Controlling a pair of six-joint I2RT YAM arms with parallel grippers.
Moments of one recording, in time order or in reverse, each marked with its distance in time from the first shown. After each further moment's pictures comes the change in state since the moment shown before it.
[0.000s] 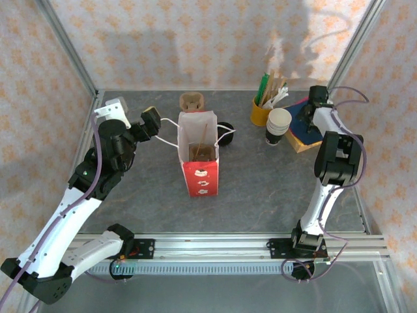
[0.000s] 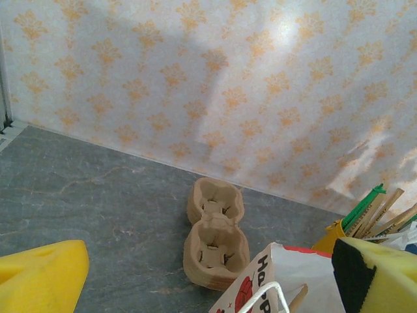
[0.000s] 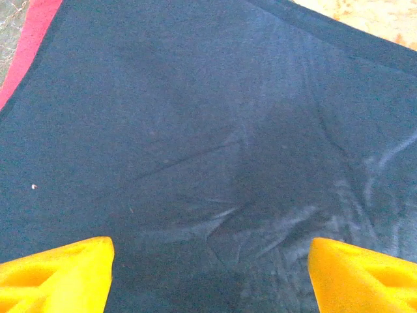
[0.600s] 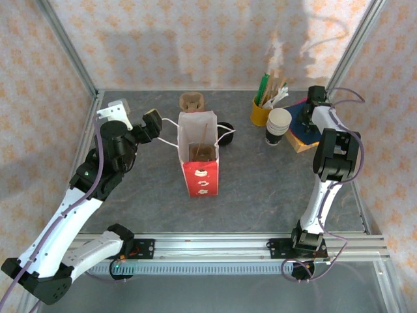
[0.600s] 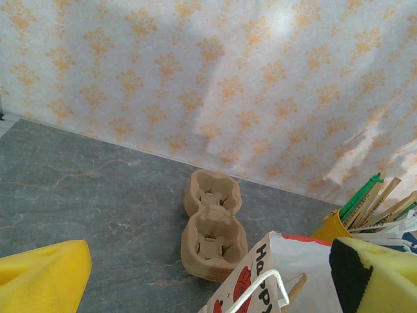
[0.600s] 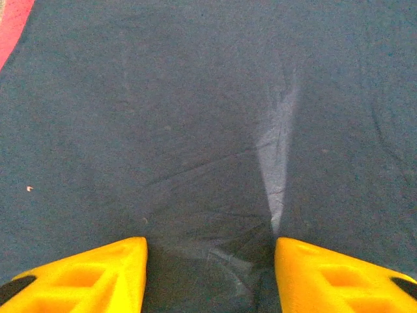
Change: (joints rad) left arm 0.000 -0.006 -0.026 0.004 0.024 0.000; right arm 0.000 0.058 0.051 -0.034 -0.055 -0.002
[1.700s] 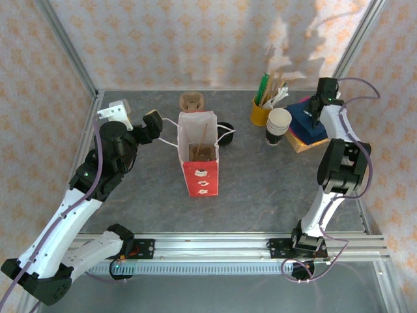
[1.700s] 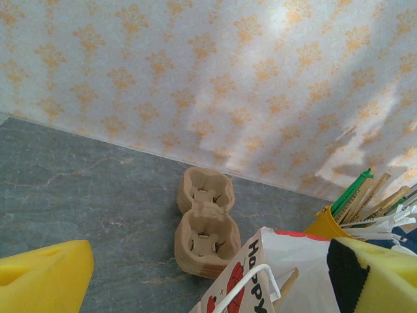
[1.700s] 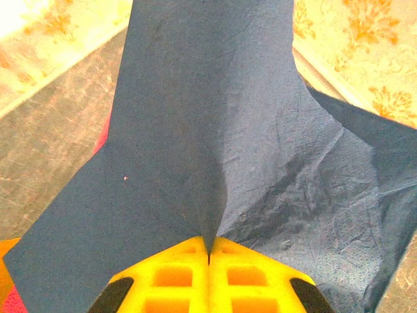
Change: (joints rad) left arm 0.000 -0.005 -0.003 0.003 0.026 -0.001; right arm -0.020 -0.204 -0.041 0.011 -0.011 -0.014
